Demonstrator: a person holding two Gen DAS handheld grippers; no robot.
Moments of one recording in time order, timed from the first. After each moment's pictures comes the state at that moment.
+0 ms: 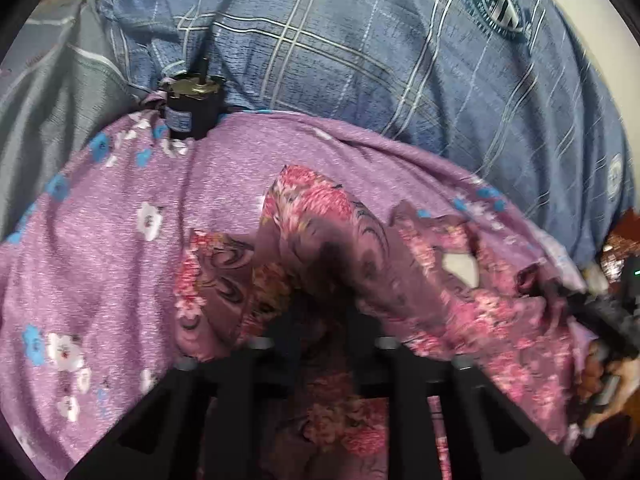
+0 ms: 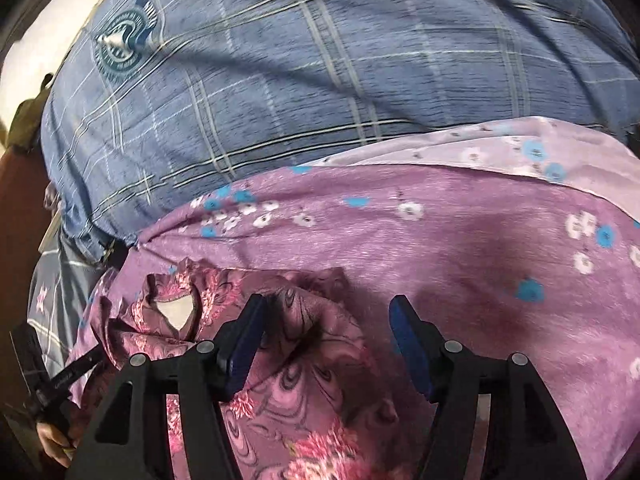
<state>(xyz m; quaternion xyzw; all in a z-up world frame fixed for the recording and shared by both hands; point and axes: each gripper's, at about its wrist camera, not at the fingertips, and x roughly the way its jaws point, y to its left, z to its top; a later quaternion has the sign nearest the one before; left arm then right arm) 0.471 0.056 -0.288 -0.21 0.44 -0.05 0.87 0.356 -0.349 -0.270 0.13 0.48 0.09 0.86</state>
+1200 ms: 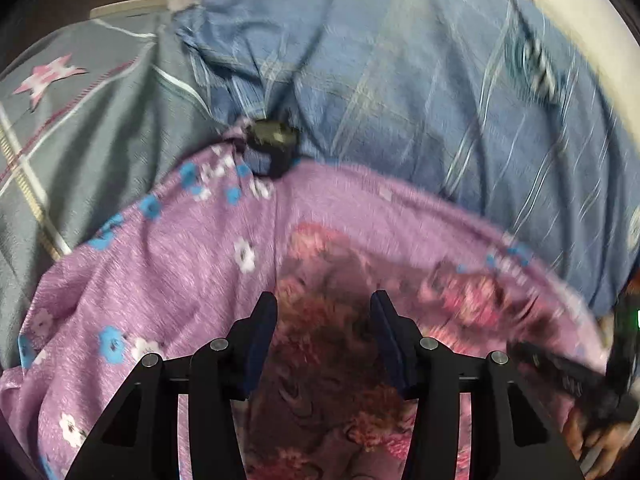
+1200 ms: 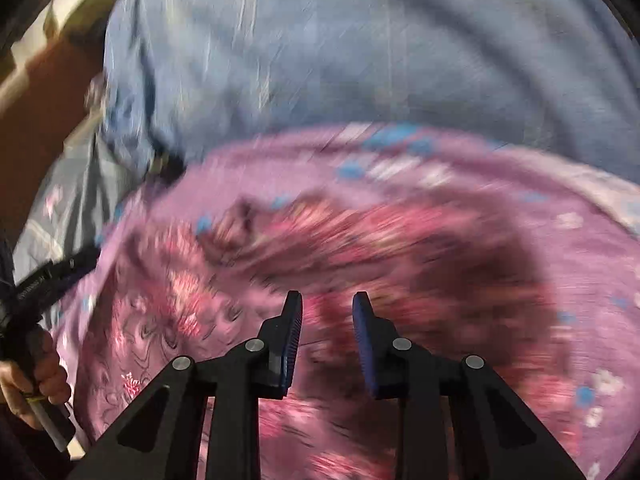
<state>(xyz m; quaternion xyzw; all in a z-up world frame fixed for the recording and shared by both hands) 0.418 0.079 -0.278 -0.19 0.41 0.06 0.89 0.340 -0.200 -0.268 0.00 0.51 0.18 0.84</state>
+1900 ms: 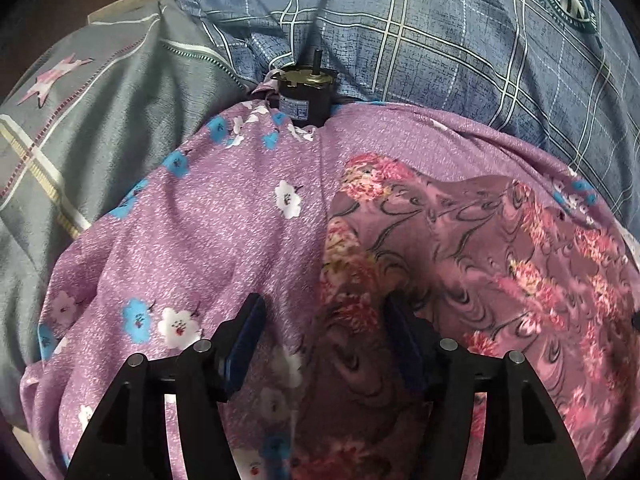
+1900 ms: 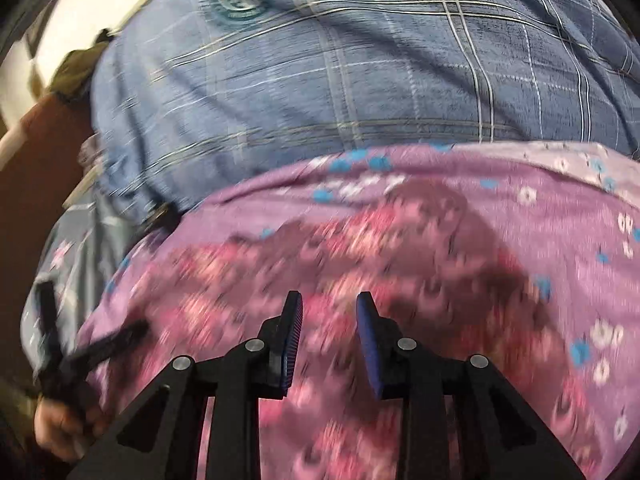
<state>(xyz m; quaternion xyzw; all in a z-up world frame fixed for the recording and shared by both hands) 0.422 0.075 -0.296 -0.11 0.47 0.12 0.87 0.295 -0.241 -0.238 0.09 0.44 0.15 0.88</state>
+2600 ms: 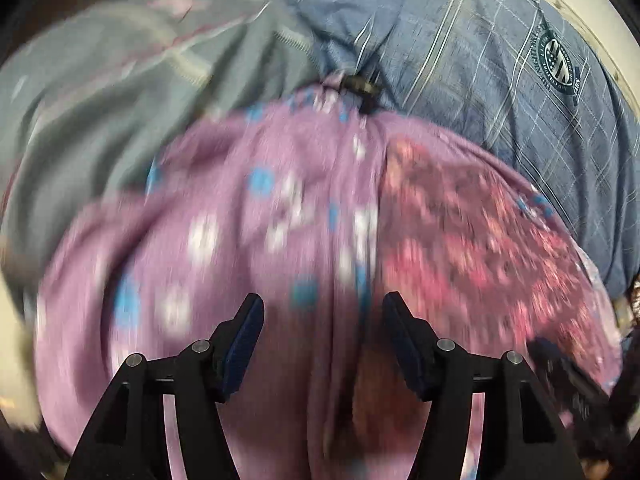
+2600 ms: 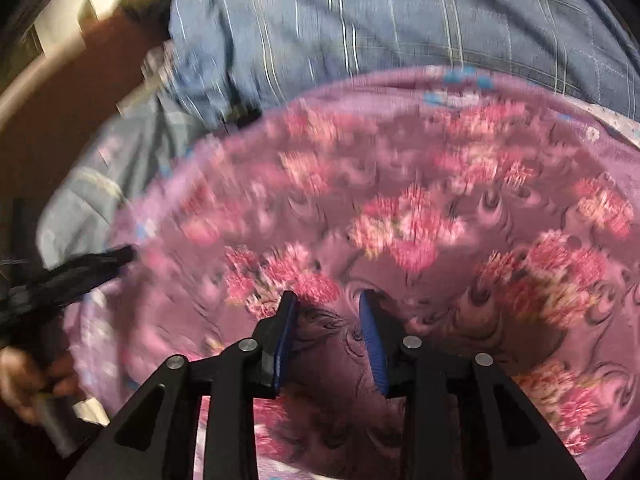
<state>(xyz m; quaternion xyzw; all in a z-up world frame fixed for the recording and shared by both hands) 0.273 0.101 -0.275 -0.24 0.44 0.10 0.86 0.210 -0.160 -0.279 0.02 0.48 0.22 0.85</state>
